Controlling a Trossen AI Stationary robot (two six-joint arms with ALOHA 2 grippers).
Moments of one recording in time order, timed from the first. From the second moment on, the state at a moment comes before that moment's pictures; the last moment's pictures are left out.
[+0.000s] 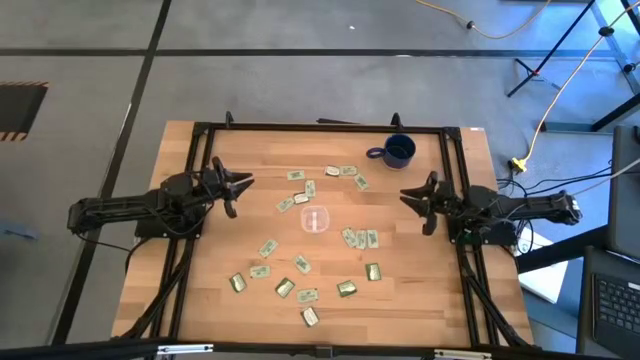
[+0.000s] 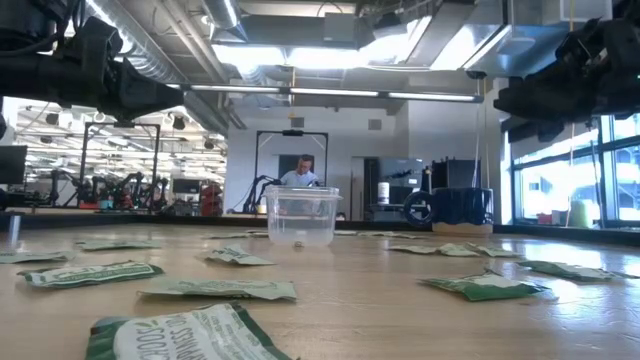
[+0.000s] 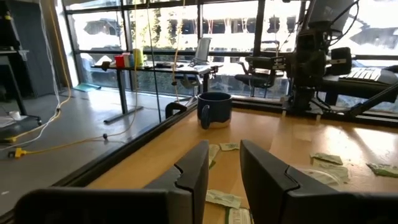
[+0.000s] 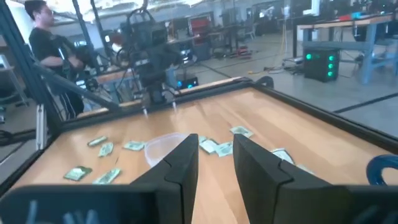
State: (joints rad) left arm 0.18 0.10 0.01 0.12 -0.23 -0.02; right arm 0.07 0.07 0.01 0.07 0.29 0.18
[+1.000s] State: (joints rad) left arm 0.18 0.10 0.01 0.12 -0.32 -0.02; right arm 0.07 0.61 0.15 0.31 0.26 0.10
